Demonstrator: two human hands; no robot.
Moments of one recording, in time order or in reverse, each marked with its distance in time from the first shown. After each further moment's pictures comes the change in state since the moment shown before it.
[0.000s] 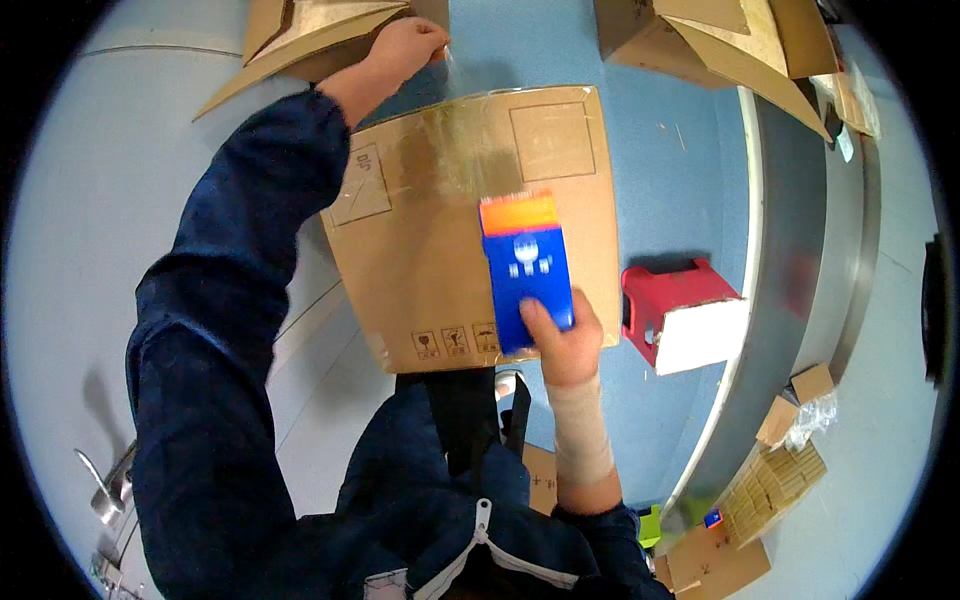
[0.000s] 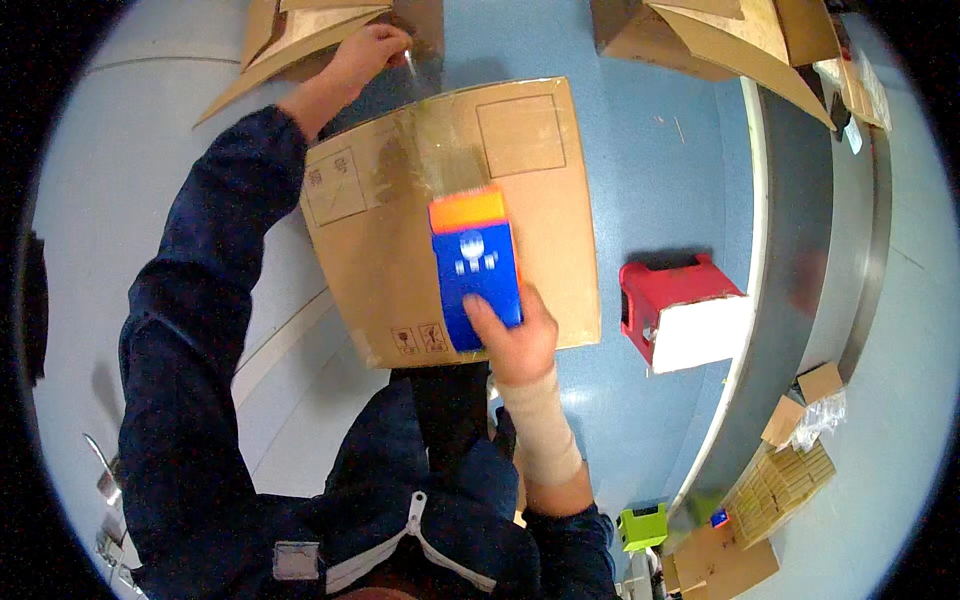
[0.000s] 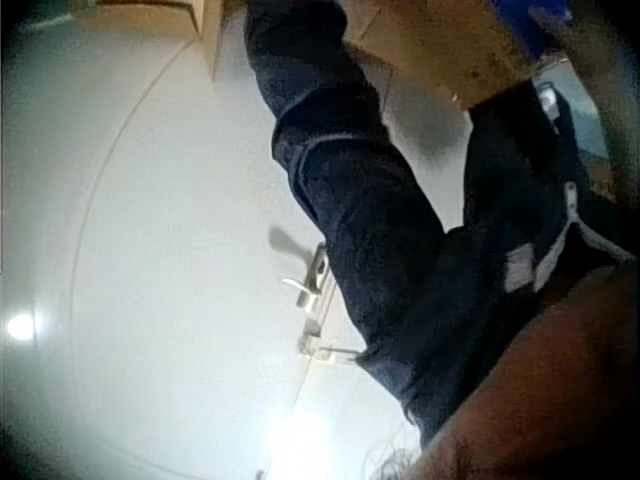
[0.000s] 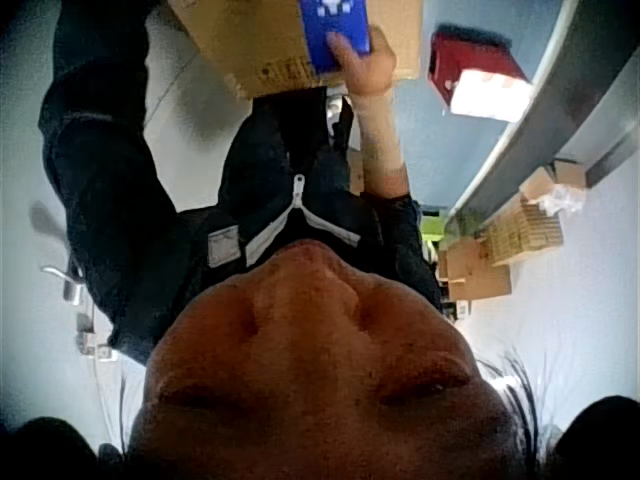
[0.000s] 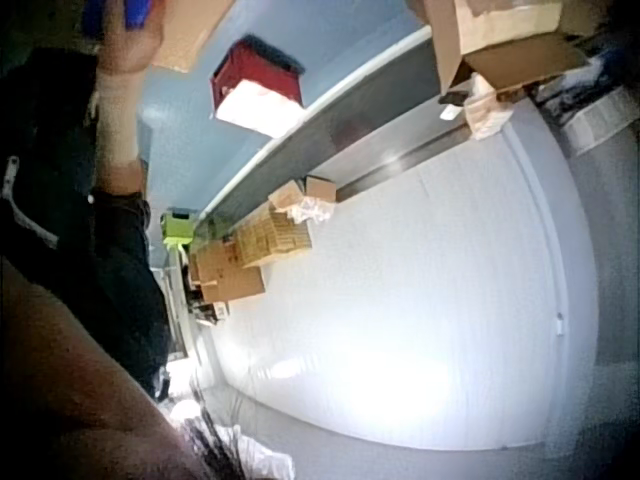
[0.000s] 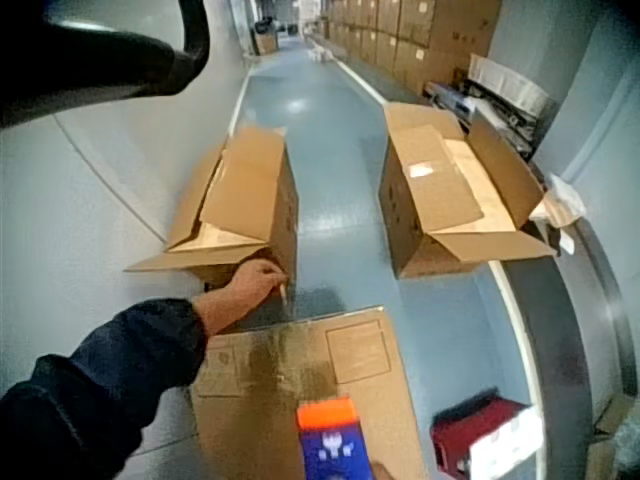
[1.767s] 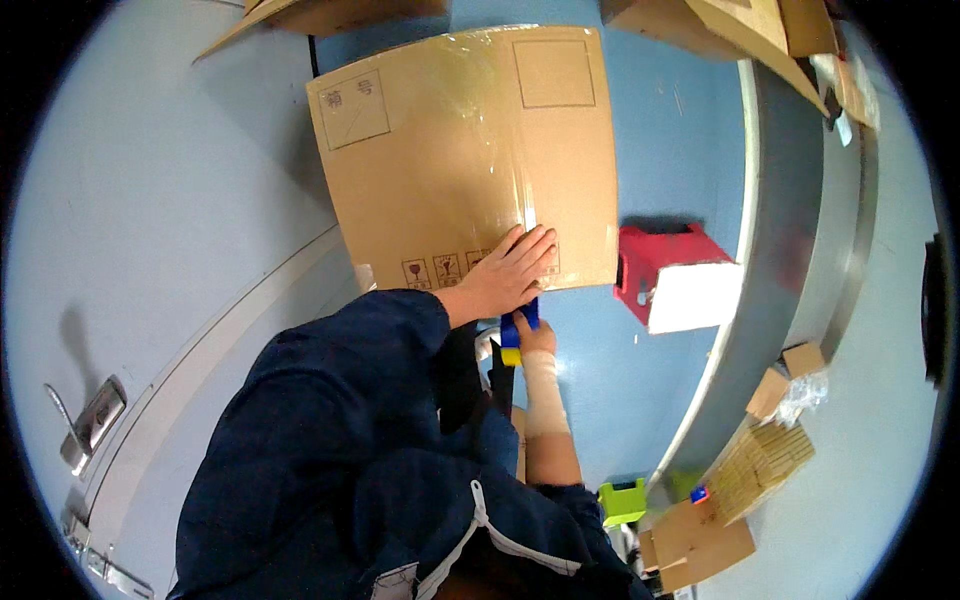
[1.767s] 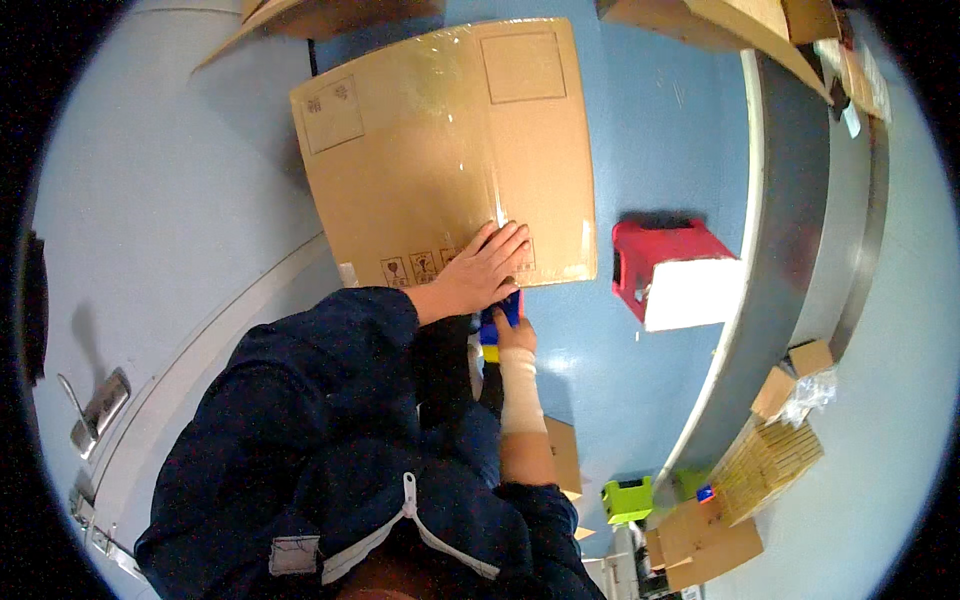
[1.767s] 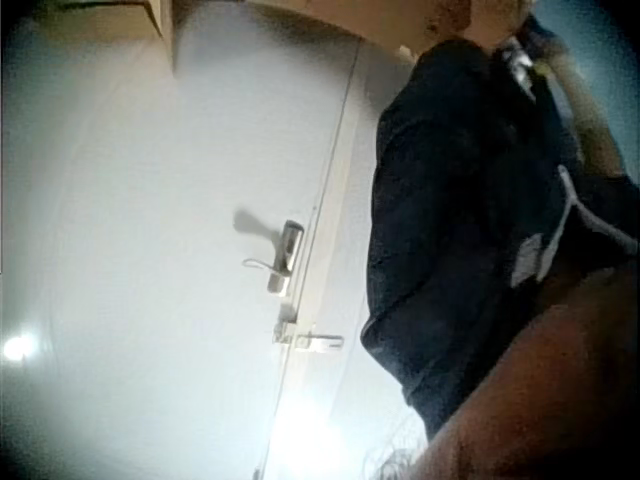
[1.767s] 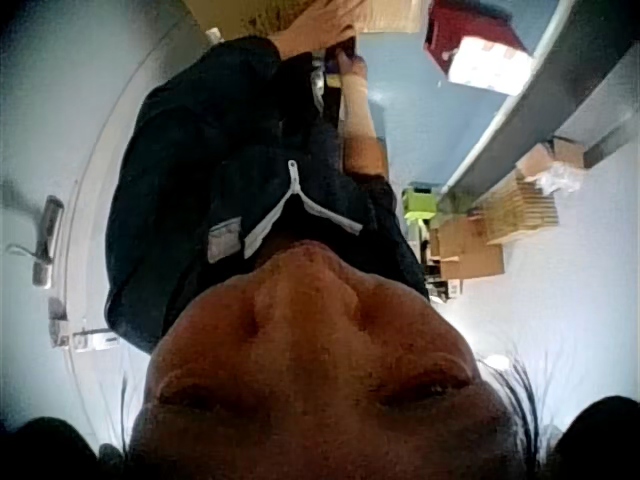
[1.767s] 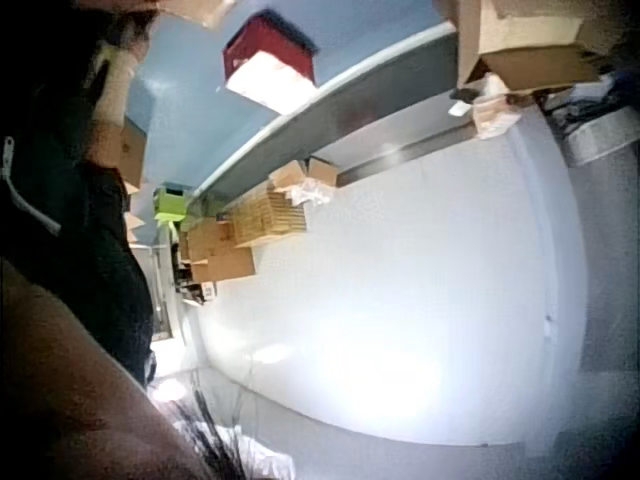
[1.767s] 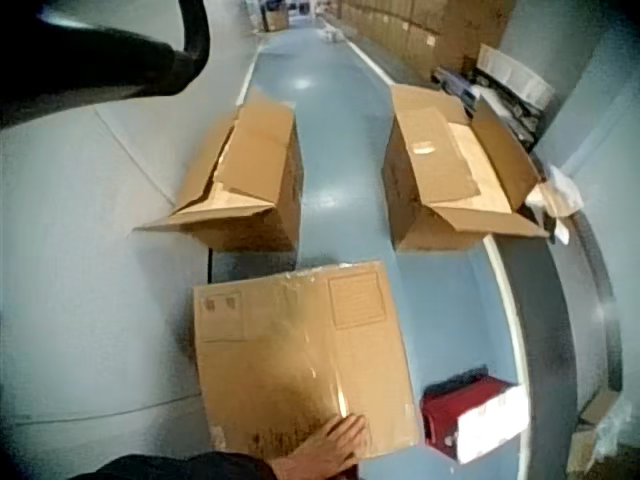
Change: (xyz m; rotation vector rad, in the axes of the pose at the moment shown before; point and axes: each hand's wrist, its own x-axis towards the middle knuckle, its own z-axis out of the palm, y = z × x) left_hand -0.354 0.034 0.180 0.452 -0.315 0.634; right_hand -0.091 0.260 -0.012 -0.514 0.017 0.566
